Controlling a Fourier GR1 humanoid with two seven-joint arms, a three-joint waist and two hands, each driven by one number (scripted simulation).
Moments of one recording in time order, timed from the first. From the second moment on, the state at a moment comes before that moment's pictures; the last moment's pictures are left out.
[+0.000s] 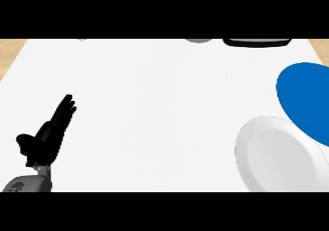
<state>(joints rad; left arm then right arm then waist) -0.07 0.24 0.05 -1.33 0.05 -0.04 -0.12 0.18 -0.98 -0.80 -0.95 0.23 0.05 -0.60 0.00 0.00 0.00</state>
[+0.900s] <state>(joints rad) -0.08 0.23 0.07 -1.33 0.03 -0.07 -0.12 -0.27 -0.89 -0.46 -0.97 0.37 0.04 -0.32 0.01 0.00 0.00</state>
